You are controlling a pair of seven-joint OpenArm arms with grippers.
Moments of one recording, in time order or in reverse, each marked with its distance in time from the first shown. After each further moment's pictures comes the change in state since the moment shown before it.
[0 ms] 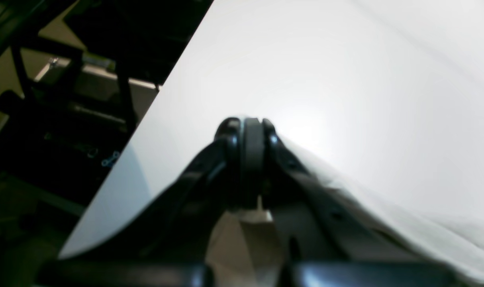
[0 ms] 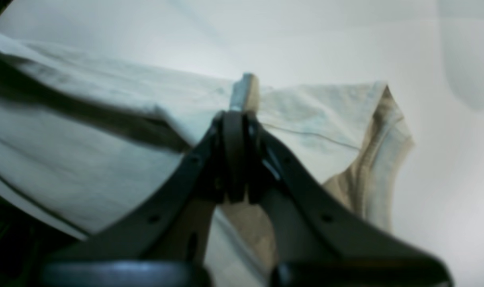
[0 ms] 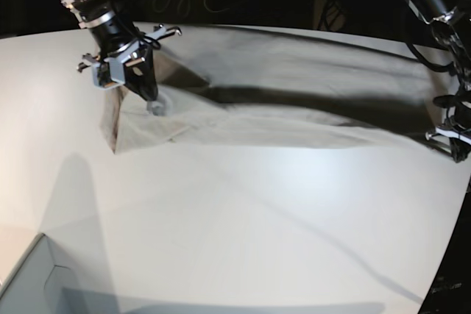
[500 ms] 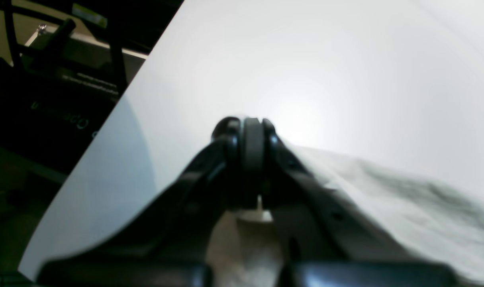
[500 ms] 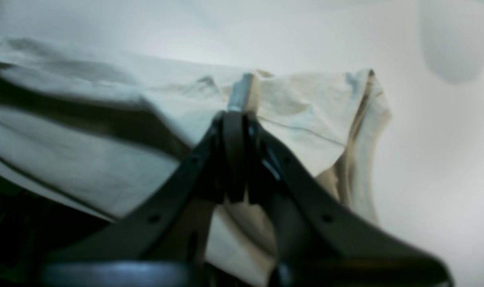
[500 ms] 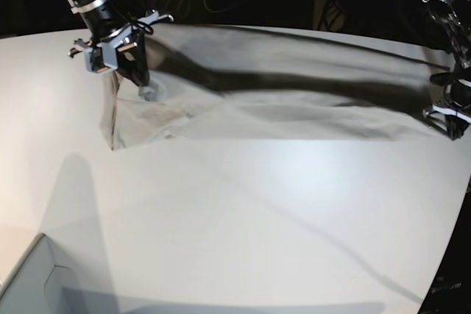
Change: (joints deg) left arm 6.1 -0.1 -0.1 -0.3 -4.4 0.1 -0.7; right arm -3.9 0.0 1.8 2.3 0.1 1.5 -0.1
